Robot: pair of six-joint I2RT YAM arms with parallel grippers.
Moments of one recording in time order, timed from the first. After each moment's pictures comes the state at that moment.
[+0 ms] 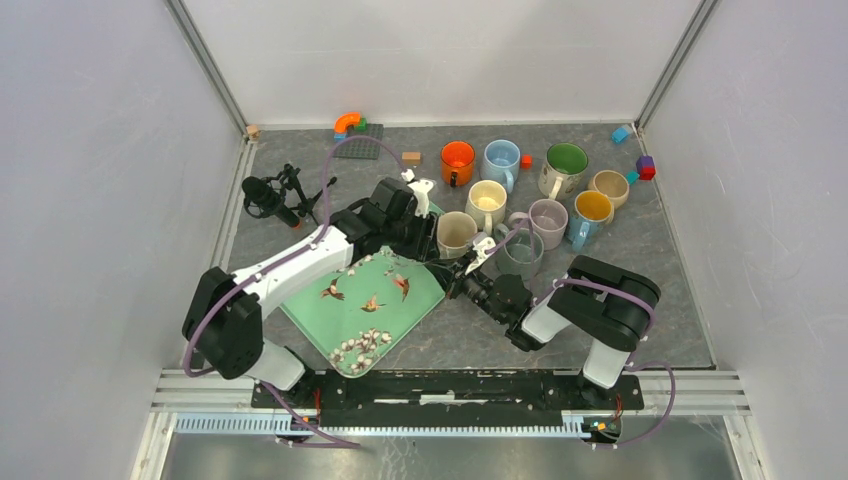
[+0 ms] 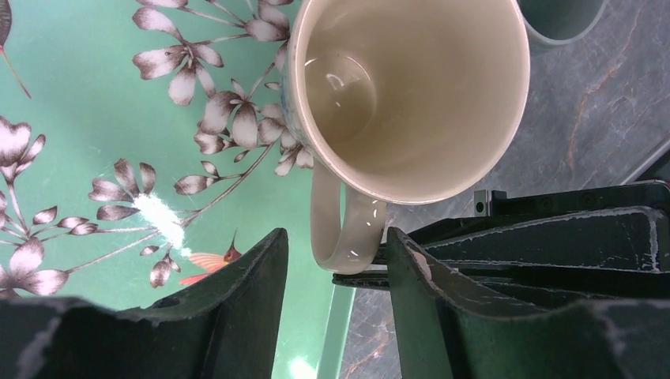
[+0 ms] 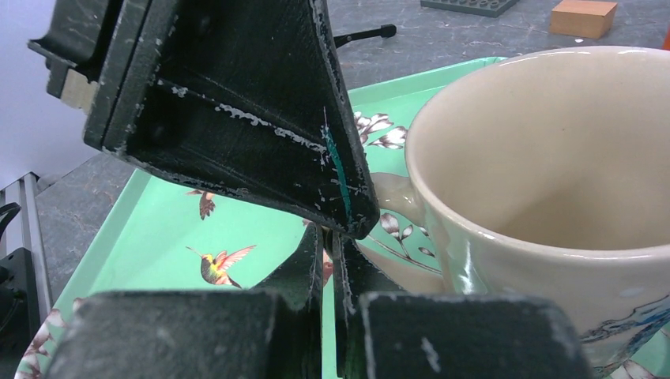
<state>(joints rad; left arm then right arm) -0.68 1.48 1.08 -0.41 0.19 -0.29 0.95 1.76 0.35 1.48 0.13 0.27</state>
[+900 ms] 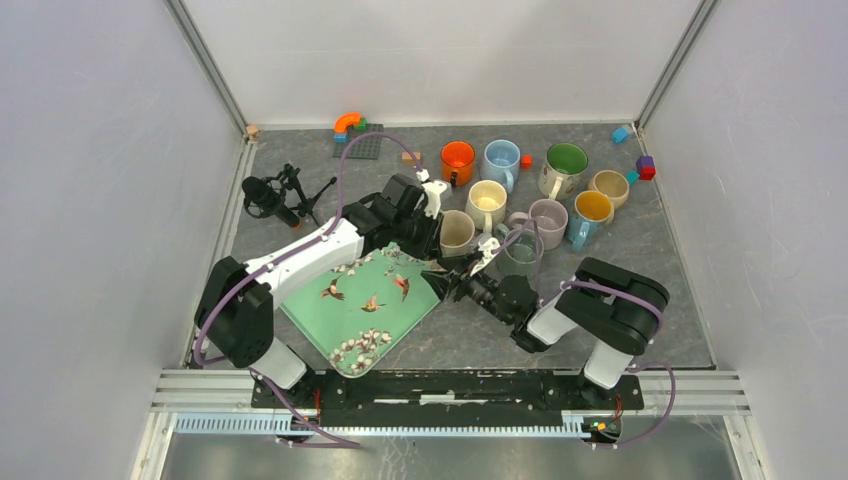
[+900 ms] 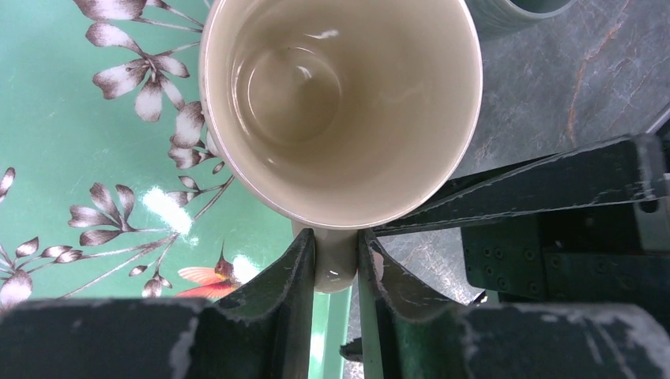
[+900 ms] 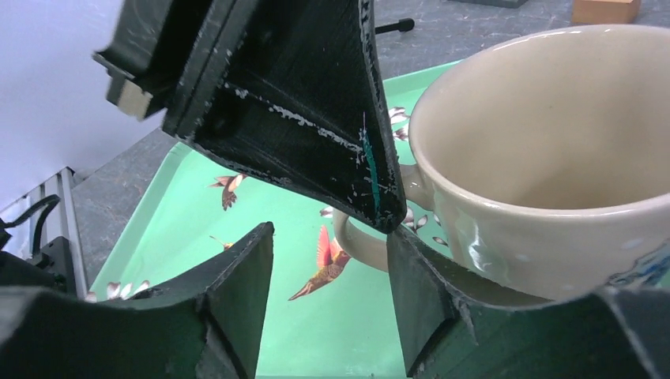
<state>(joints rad) -0.70 1.56 1.17 -0.47 0.23 -0.21 0.94 1.73 0.32 1.48 0.07 0.31</state>
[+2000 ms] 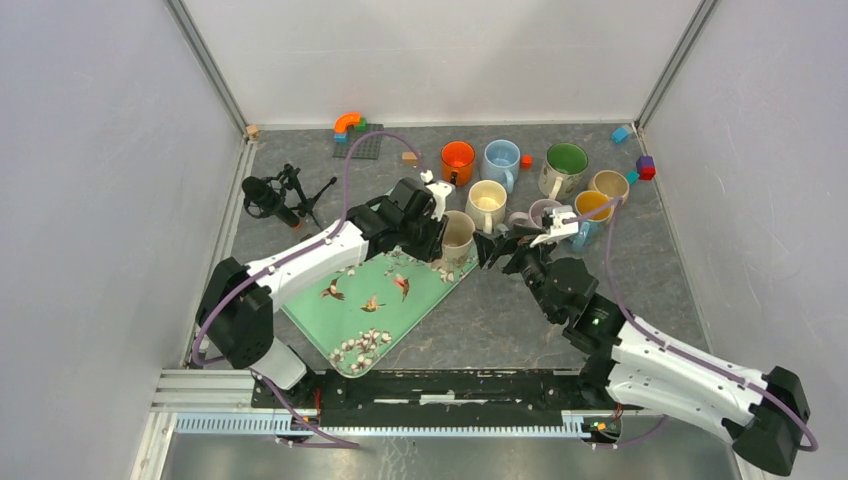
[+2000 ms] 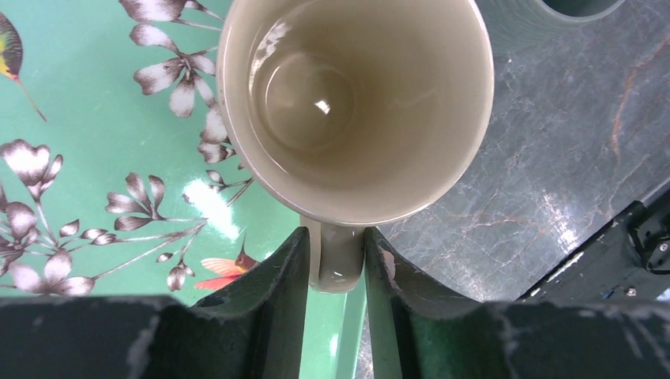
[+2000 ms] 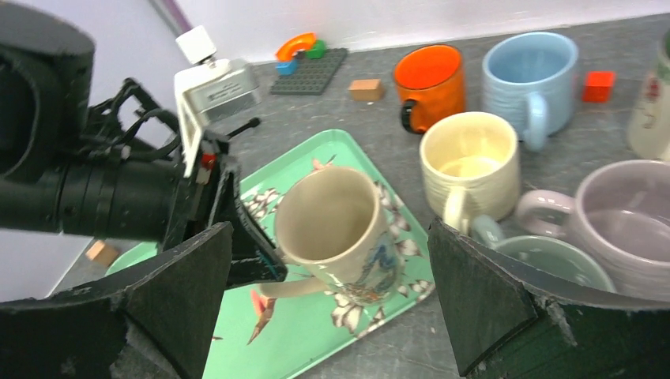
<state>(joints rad) -0.75 1.56 1.19 -0.49 0.11 -0.21 0.92 0.80 0.47 0.34 0.51 0.37</state>
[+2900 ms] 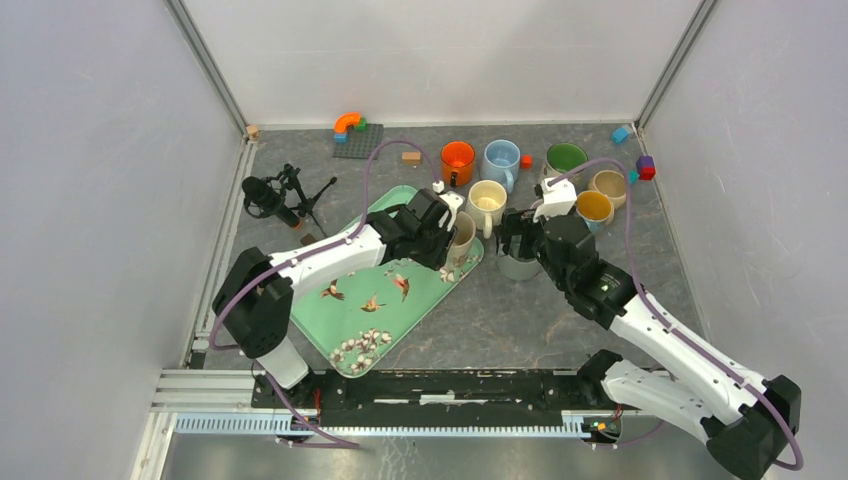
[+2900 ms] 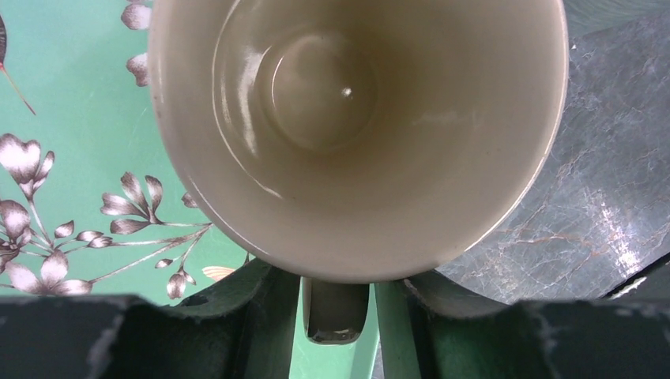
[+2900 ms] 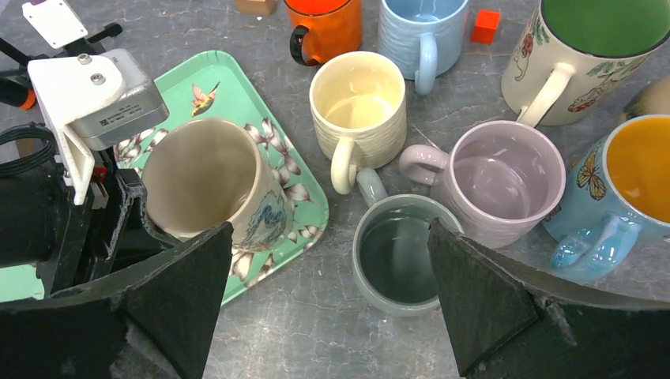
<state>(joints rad) -0.81 1.64 1.19 -0.48 -0.03 -0.21 0.70 0.90 0.76 -0.21 0.40 0.29</state>
